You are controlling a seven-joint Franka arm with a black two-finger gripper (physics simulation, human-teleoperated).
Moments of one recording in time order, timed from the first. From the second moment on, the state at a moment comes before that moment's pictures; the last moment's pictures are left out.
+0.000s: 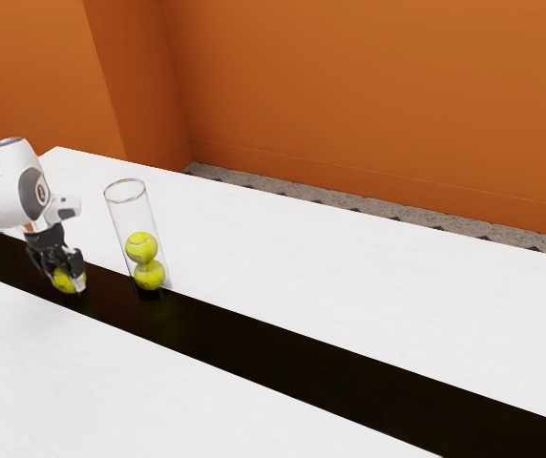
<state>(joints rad) 0.19 0.49 0.38 -1.85 -0.29 2.24 0.67</state>
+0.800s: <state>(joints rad) 0.08 0.10 0.43 -1.80 0.04 2.04 0.54</state>
